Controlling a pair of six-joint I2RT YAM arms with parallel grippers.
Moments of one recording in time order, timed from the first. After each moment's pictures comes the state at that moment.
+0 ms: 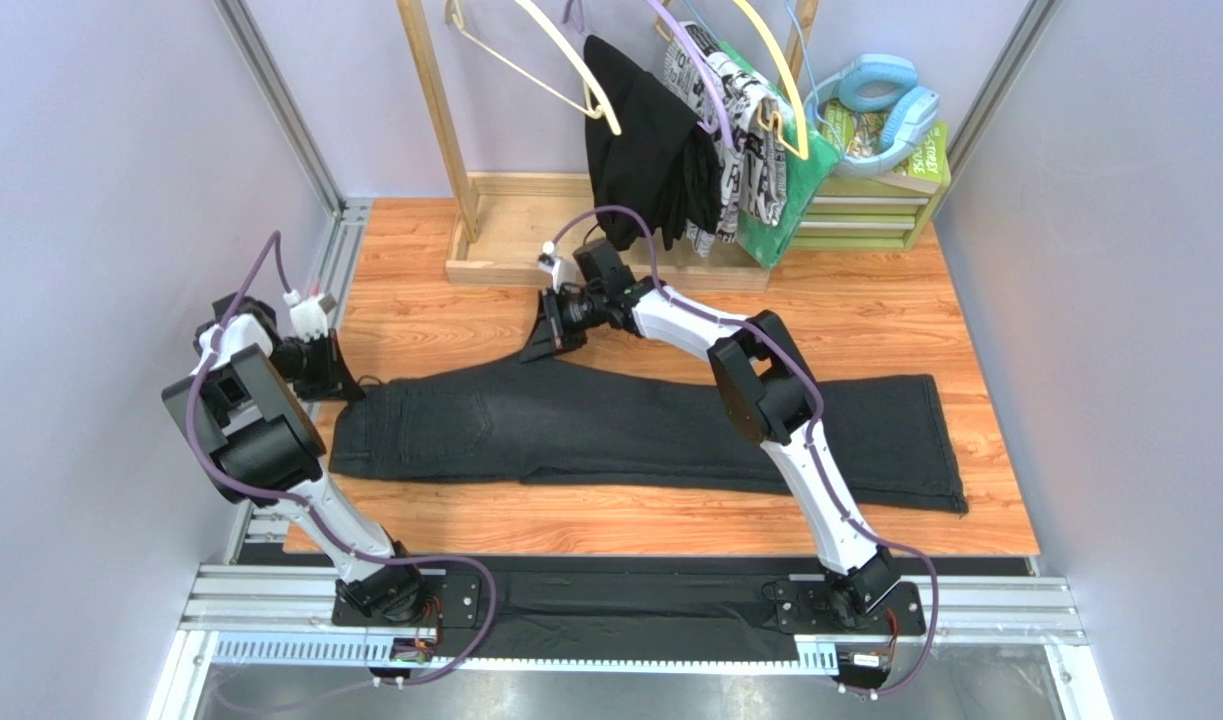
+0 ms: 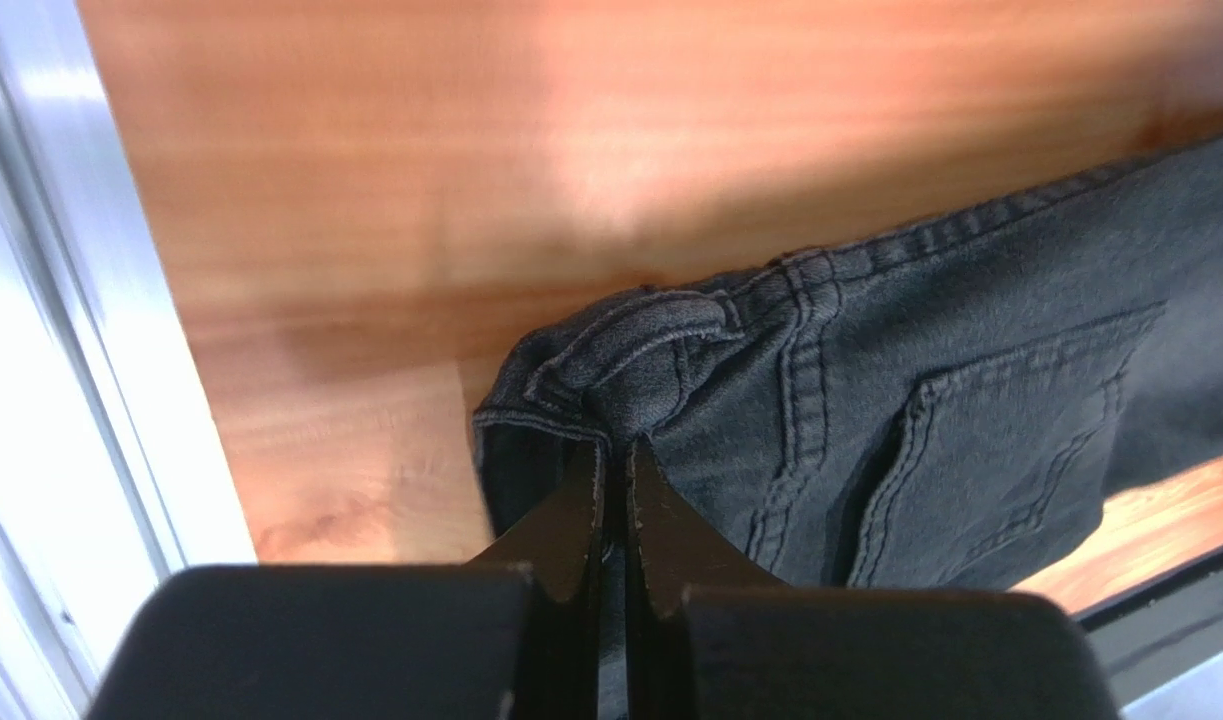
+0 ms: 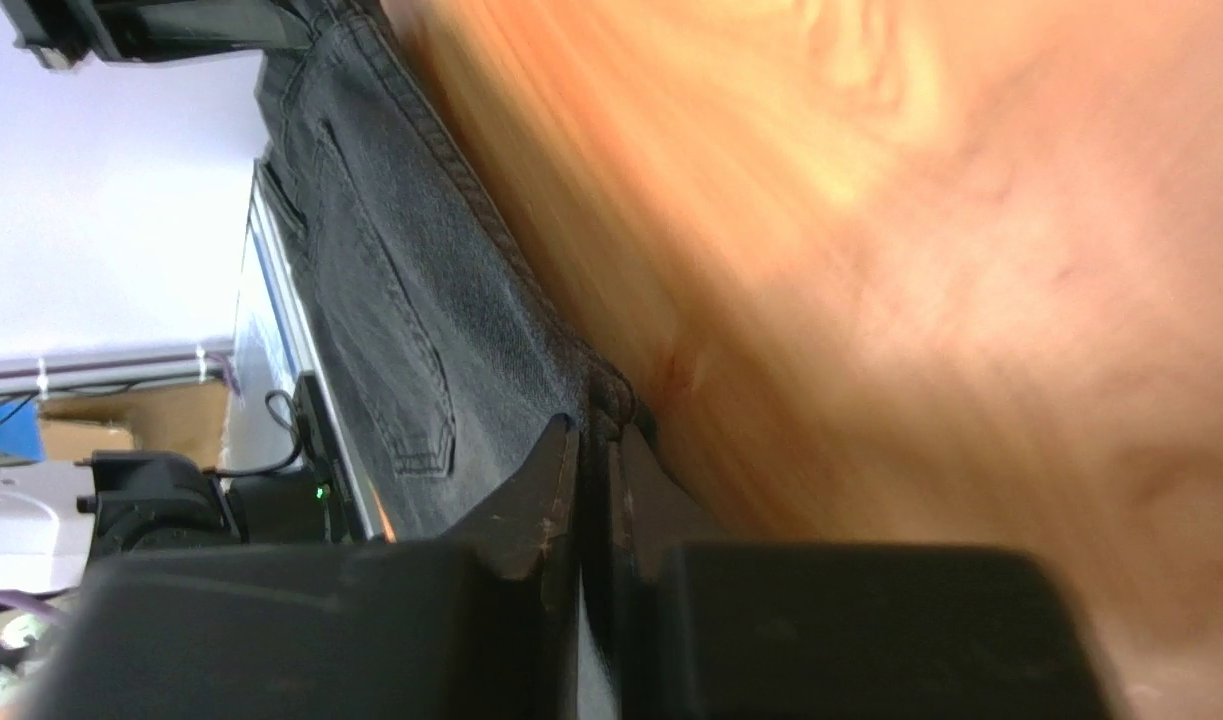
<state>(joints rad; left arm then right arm) 0.61 1.80 1.22 -0.84 0.55 0.48 0.66 2.45 1.93 -0.19 -0.77 0.53</state>
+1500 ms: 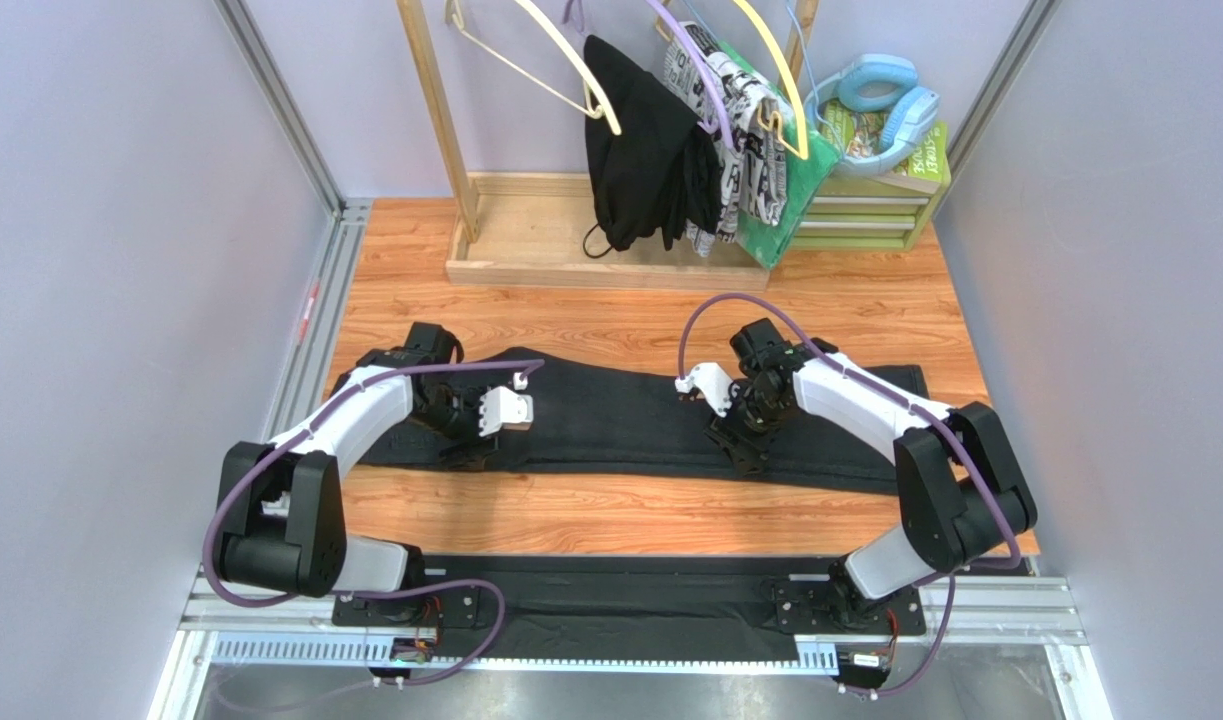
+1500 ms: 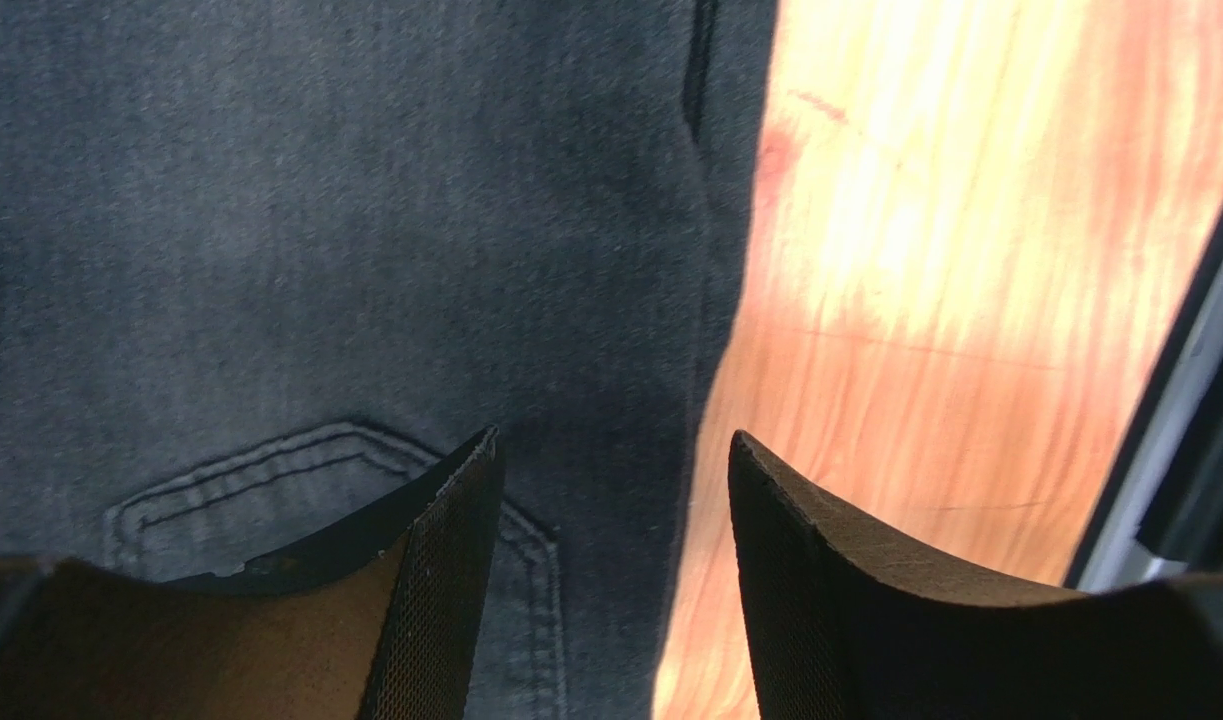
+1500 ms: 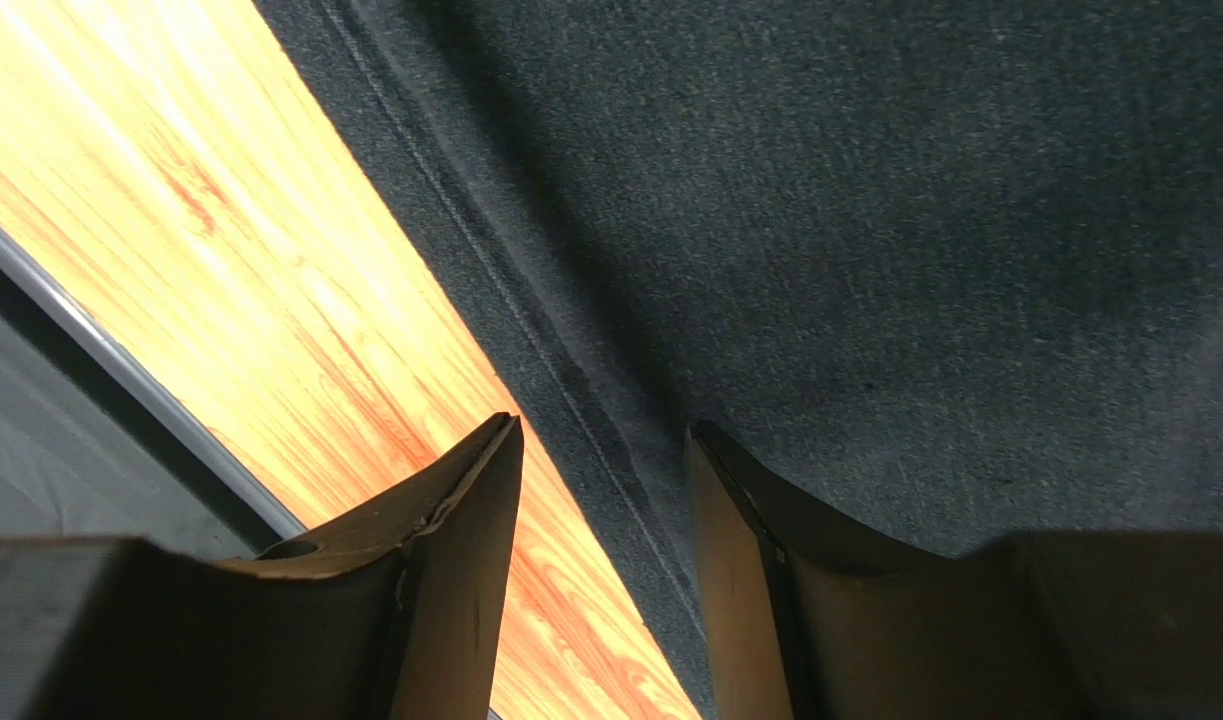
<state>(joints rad) -0.16 1.37 0.78 -0.84 0.50 1.28 0.44 1.52 0.90 -0.80 -0.29 -0.60</state>
